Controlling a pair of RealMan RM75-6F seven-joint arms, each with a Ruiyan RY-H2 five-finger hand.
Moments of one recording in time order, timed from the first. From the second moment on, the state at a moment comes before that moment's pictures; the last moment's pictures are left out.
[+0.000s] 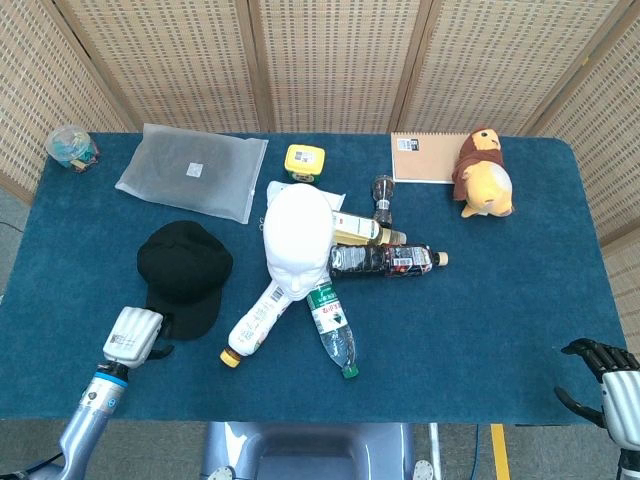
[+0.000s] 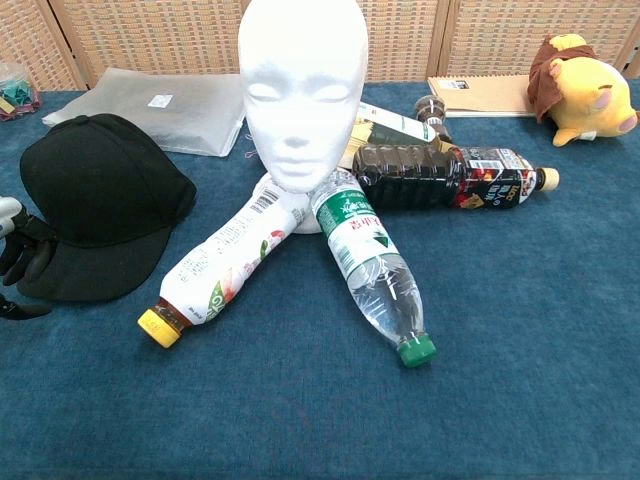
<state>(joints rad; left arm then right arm) -0.30 -1.54 -0.03 -1.34 1.50 1.21 0.24 -0.05 -1.20 0.00 -1.34 -1.66 1.70 0.18</state>
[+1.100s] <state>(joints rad) -0.33 -1.71 -0.06 -1.18 1.43 1.23 0.24 -0.07 -1.20 0.01 -1.32 -1.63 1.71 0.21</state>
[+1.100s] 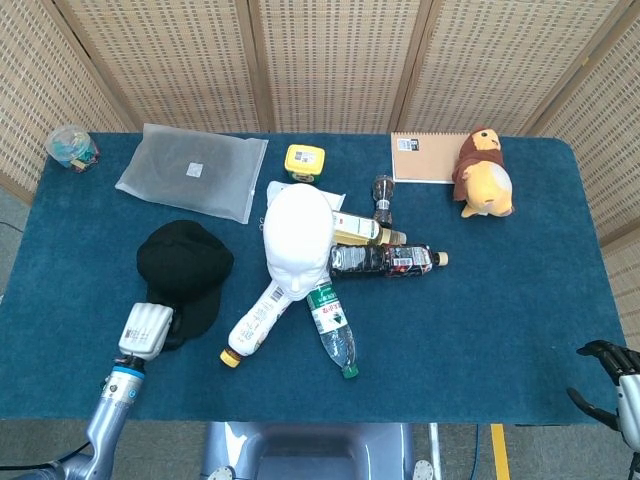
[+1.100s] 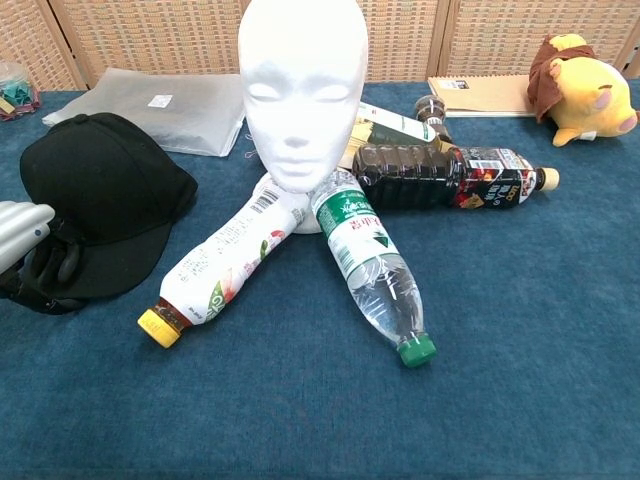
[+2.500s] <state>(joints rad) -0.65 -1.85 -0.25 -0.68 1.36 1.05 0.00 -0.09 -1.16 0.03 -1.39 -1.62 1.73 0.15</state>
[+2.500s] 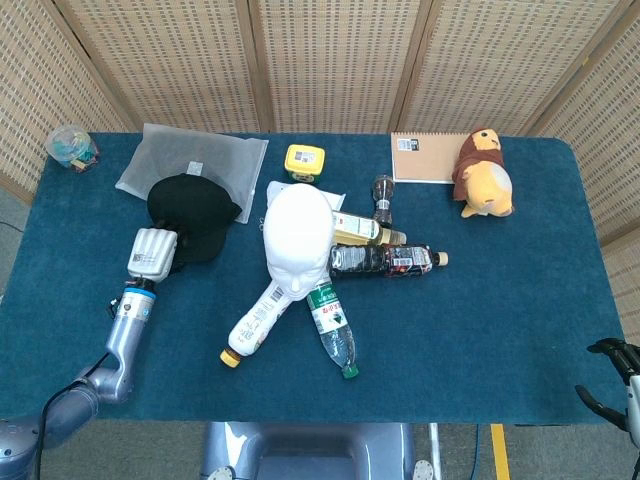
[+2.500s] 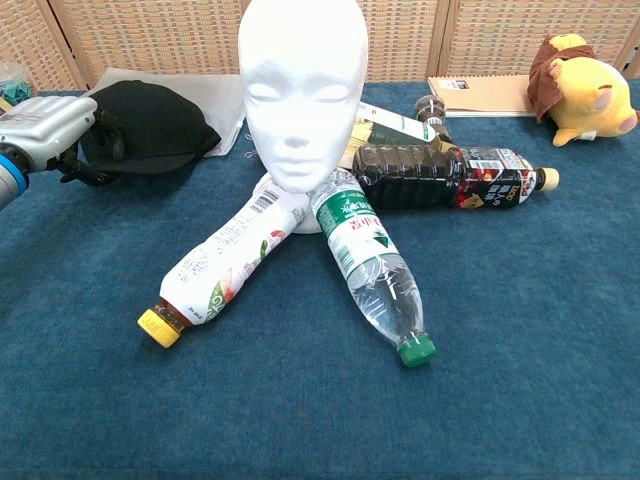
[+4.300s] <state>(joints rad) -0.90 -1.61 -0.43 -1.24 1.55 1.54 0.25 -0.08 -1.19 0.04 -1.29 -1.61 1.74 0.29</state>
